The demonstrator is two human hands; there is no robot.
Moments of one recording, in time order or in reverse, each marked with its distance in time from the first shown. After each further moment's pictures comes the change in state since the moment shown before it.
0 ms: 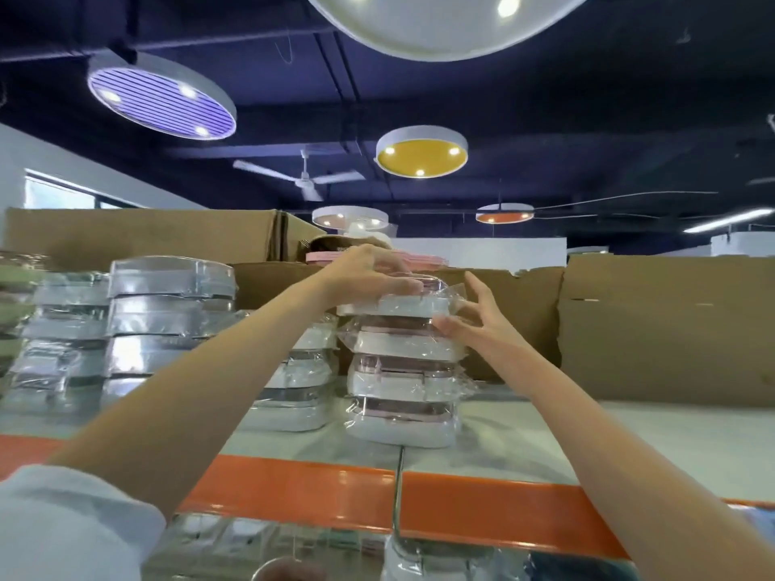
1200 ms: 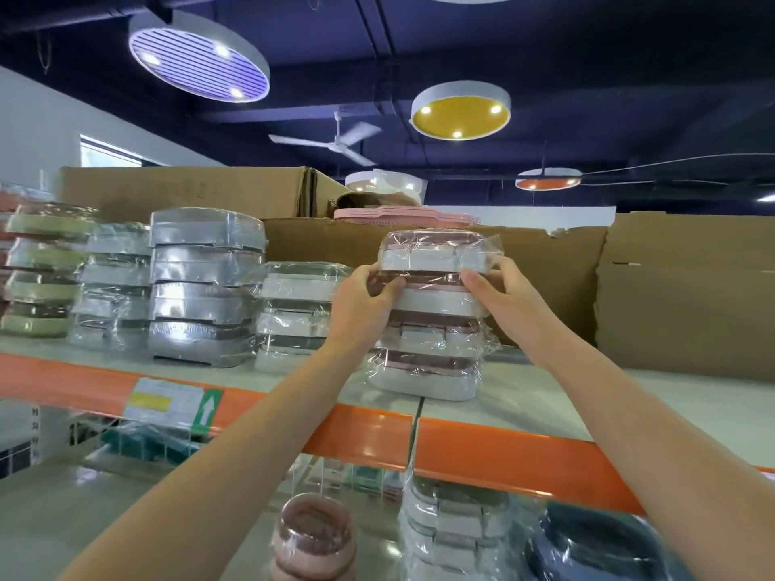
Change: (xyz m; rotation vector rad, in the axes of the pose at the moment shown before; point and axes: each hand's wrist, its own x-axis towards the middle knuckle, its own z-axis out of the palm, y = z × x) left_hand -0.070 -0.016 0.075 -0.480 0.486 -0.421; right_hand -0.001 0.012 0.011 -0.068 0.096 0.004
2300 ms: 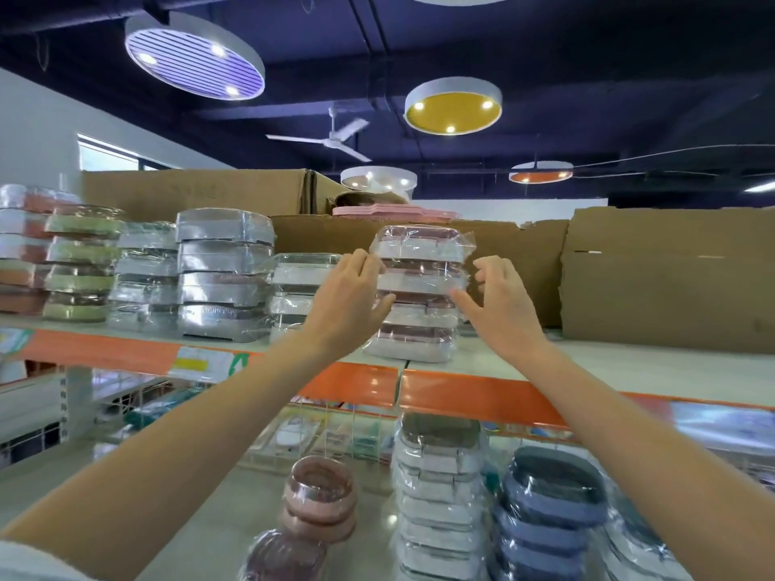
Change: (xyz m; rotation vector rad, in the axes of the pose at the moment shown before) left_hand -0.051 0.024 -0.037 0.775 -0.016 0.678; right_hand -0.069 -0.018 -0.004 -0.555 0.261 -0.295
